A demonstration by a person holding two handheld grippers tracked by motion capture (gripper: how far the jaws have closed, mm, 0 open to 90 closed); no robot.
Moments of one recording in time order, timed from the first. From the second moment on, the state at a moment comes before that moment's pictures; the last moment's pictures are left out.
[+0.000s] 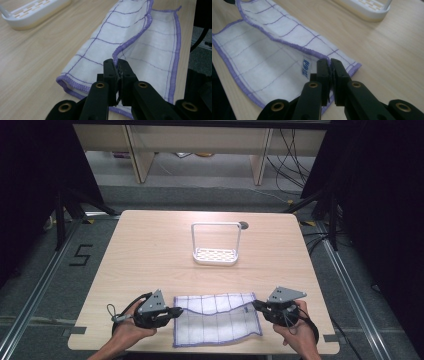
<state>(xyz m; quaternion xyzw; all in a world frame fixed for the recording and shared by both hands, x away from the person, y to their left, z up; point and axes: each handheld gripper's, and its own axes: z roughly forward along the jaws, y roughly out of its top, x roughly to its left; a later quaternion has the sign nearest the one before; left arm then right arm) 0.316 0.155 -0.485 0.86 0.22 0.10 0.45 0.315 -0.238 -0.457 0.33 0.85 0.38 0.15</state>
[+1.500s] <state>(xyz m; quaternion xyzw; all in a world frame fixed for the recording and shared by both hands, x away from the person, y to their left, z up) 0.346 0.161 -0.505 0.84 0.32 0.10 0.42 0.294 -0.228 -0.471 0.39 0.84 0.33 0.19</state>
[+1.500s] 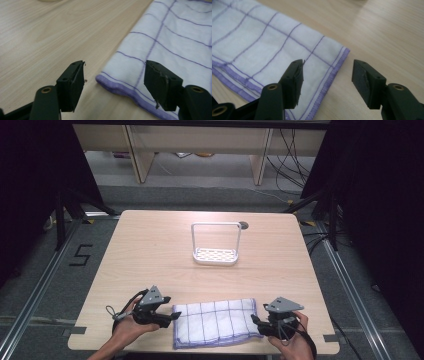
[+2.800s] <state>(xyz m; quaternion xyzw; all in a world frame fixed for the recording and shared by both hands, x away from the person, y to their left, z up) 0.354 0.152 -0.509 0.87 0.30 0.10 0.39 0.264 -0.223 -0.483 0.42 0.85 0.28 0.16</state>
